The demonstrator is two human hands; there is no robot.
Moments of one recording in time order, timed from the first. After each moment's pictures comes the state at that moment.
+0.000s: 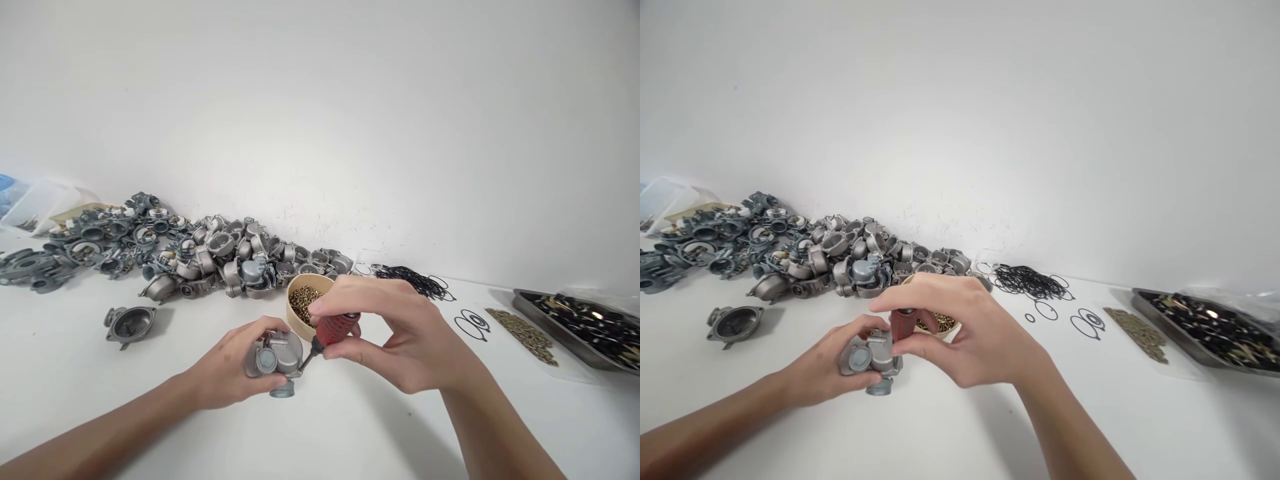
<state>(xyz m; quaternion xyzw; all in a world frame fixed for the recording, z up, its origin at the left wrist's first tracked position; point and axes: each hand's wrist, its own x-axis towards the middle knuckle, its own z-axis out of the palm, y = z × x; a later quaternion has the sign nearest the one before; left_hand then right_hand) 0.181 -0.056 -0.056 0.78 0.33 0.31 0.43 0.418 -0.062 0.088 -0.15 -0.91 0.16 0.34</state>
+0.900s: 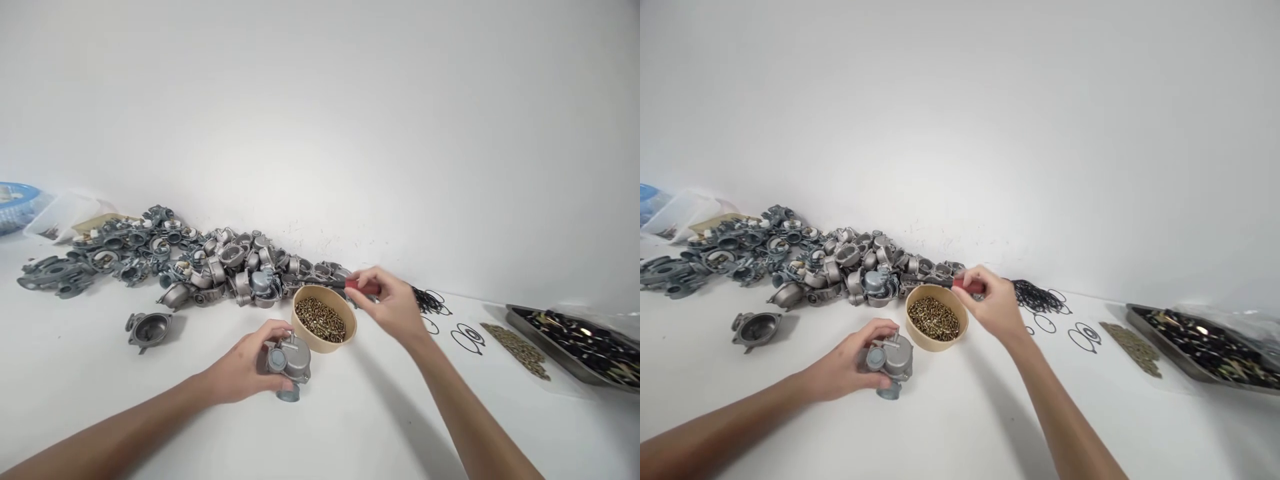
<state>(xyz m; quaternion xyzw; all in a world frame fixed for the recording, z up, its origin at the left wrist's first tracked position) 0.181 -0.045 -0.077 0.70 0.30 0.33 0.55 0.475 -0.010 0.040 -0.46 -0.76 0.08 0.45</state>
